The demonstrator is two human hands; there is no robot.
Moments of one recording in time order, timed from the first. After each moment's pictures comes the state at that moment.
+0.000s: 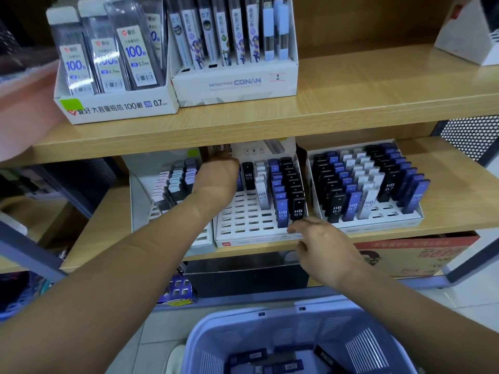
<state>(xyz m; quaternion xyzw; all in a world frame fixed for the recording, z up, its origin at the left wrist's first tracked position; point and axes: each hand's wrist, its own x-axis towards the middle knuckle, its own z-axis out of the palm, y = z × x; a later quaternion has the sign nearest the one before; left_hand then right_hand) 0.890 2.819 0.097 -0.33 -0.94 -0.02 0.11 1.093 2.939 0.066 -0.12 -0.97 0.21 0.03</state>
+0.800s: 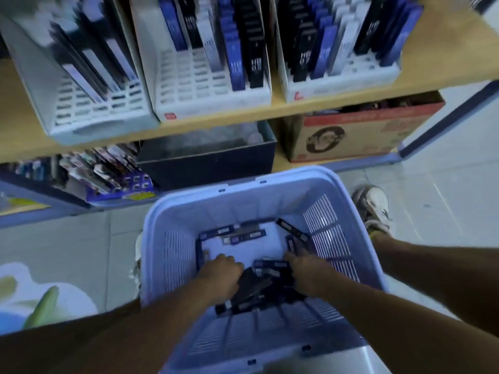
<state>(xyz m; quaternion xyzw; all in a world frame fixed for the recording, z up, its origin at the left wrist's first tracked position) 1.153 2.706 -0.161 -0.45 -0.79 0.10 -0.41 1.277 2.894 -0.174 -0.15 -0.89 0.19 -0.38</state>
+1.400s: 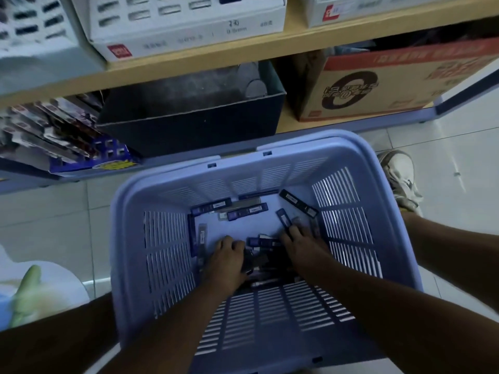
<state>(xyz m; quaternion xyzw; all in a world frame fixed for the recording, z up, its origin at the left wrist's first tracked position) 1.185 2.703 -0.244 -0.35 -0.86 0.00 -0.38 1.275 2.888 -0.235 -0.09 -0.92 0.10 -0.38</state>
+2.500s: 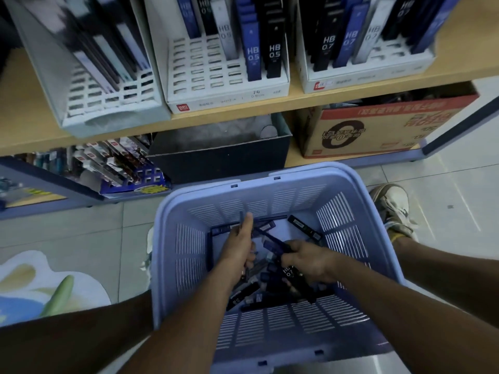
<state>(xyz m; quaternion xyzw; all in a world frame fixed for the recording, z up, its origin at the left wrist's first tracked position) 1.144 2.750 -0.162 0.19 -0.72 -0.48 -0.46 1.235 2.892 -0.140 -0.32 -0.59 0.62 -0.40</state>
